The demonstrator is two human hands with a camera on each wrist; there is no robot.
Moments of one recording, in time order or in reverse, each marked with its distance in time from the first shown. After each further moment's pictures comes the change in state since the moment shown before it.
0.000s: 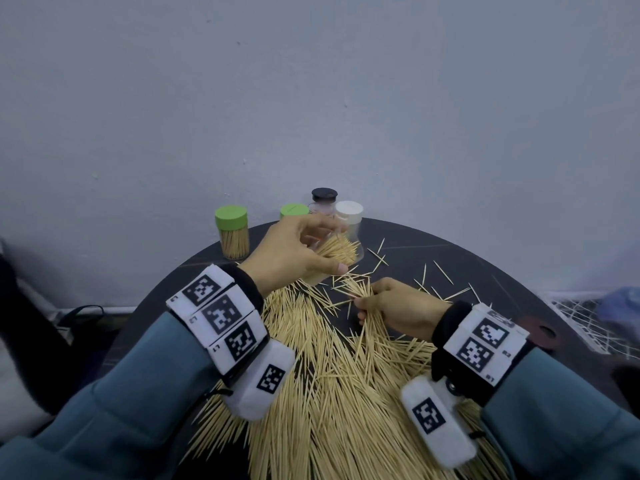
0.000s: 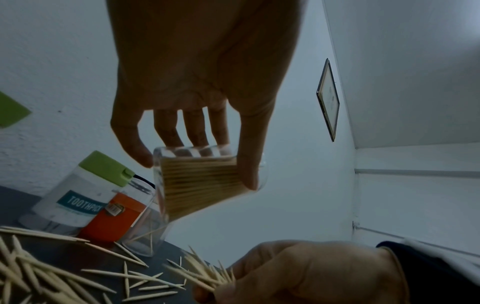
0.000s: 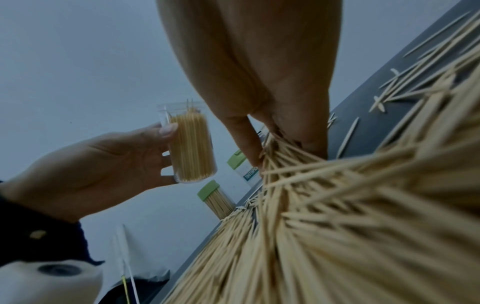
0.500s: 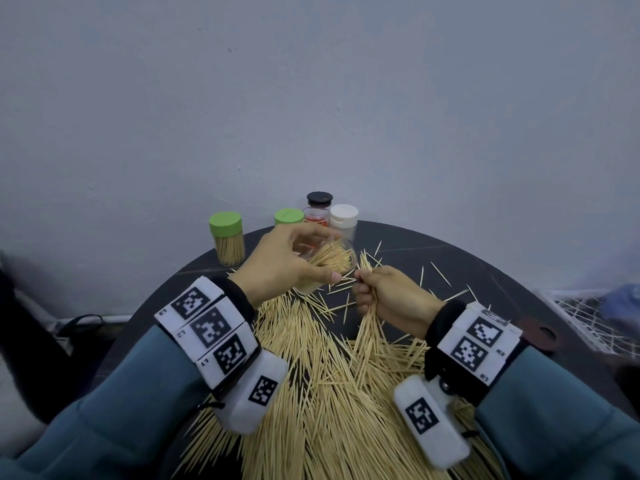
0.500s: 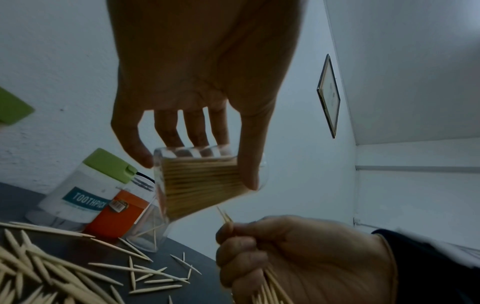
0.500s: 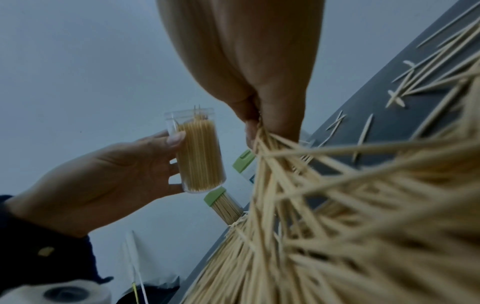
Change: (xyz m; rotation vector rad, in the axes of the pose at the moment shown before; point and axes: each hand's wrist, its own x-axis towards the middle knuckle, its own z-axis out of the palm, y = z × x) left_hand -0.001 -0.001 0.002 0.033 -0.009 -0.015; right_hand 0.007 -0.011 0.004 0.441 -0.005 -0.151
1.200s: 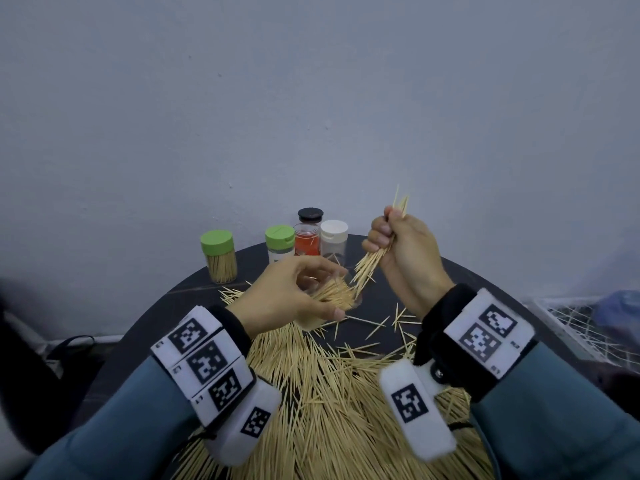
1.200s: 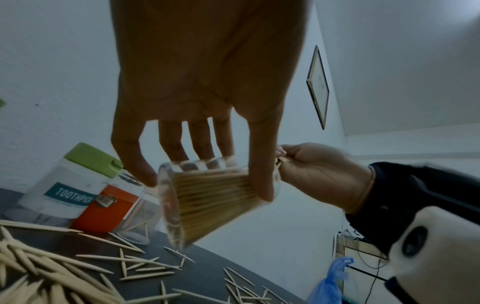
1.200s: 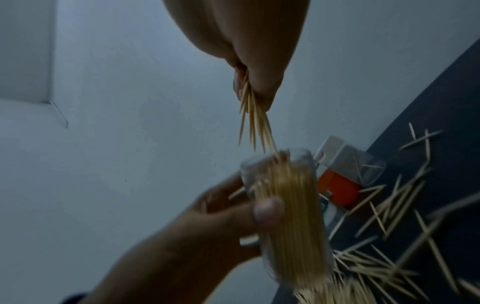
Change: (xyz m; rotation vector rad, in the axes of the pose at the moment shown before) left_hand -0.006 0.004 0.012 0.049 -0.136 0.030; right_hand -0.020 -0.060 0.005 0.499 0.115 -0.497
